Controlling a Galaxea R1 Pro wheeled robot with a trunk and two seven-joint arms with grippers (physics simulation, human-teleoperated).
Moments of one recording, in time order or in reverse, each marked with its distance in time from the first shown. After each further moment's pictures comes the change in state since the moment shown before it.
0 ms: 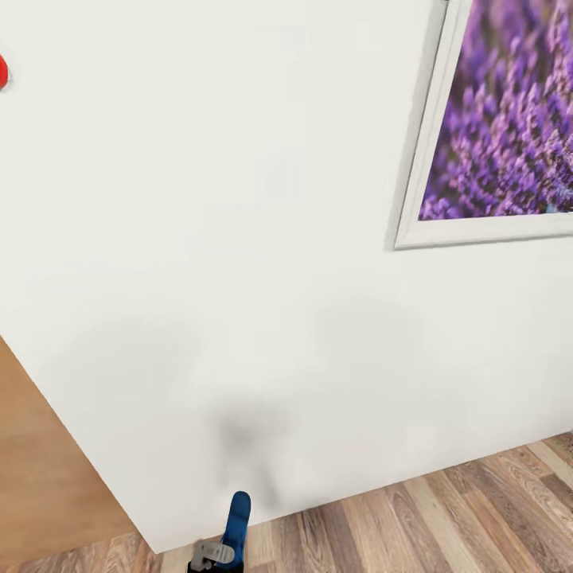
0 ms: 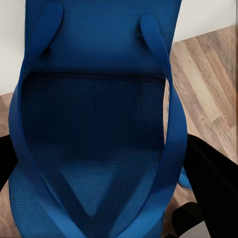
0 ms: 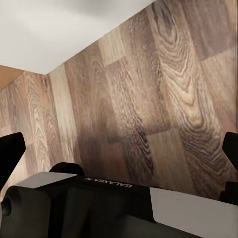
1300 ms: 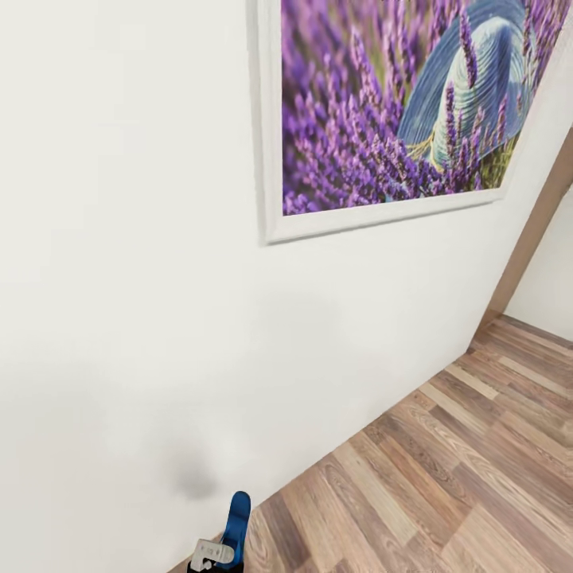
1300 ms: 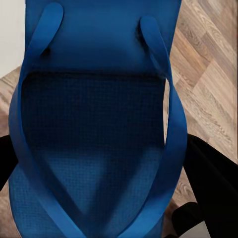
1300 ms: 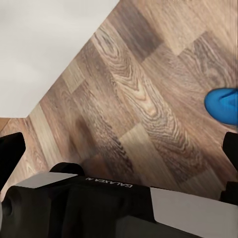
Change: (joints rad) left arm 0.000 0.000 0.000 0.000 0.000 0.000 0.000; right arm 0.000 0.001 0.000 0.000 0.000 0.000 0.000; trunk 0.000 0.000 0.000
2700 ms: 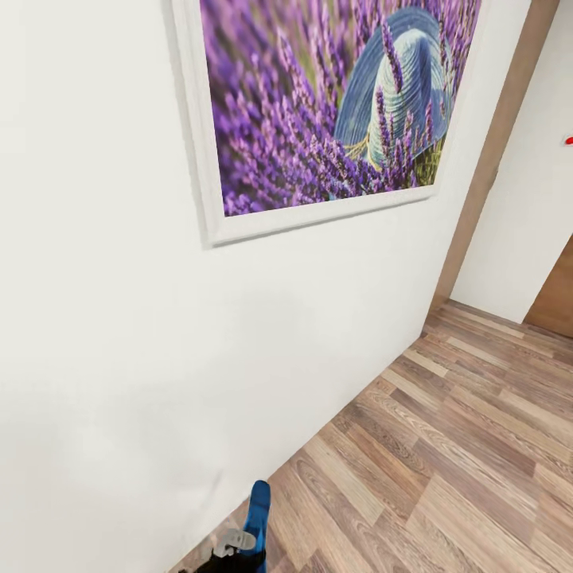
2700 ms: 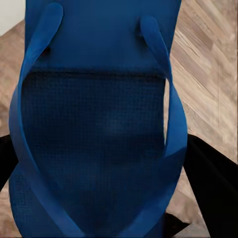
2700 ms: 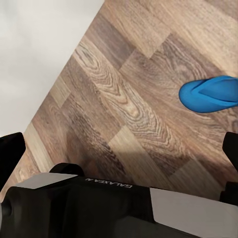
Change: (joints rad) left arm -0.011 -0.065 -0.006 -0.052 -0.006 0.046 -0.011; right arm 0.000 0.000 -0.001 0.000 -0.001 0.000 -0.001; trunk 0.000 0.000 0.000
